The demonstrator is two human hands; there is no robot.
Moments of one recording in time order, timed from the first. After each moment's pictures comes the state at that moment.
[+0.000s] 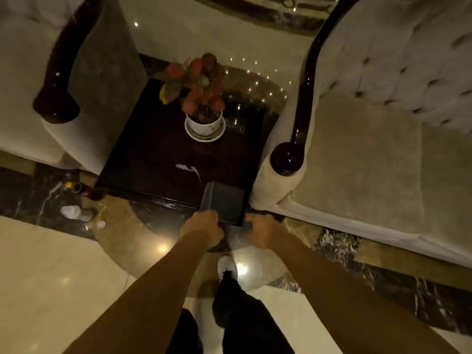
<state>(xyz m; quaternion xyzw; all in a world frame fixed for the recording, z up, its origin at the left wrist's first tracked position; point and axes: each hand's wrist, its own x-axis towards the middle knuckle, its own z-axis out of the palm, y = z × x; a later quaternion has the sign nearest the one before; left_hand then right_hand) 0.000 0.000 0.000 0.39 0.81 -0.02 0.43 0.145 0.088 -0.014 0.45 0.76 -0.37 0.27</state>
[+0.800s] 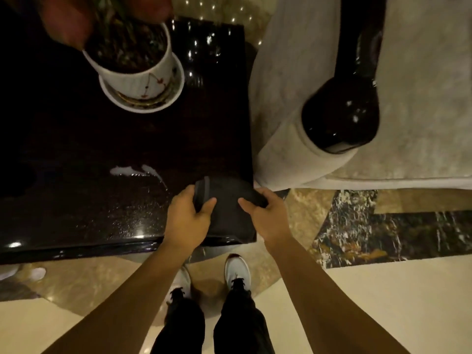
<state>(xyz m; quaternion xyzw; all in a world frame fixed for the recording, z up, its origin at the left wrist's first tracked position) -0.074 0.104 -0.239 0.39 0.78 0.25 0.43 0.085 0.149 -0.233 0.72 0.41 -0.53 -0.17</state>
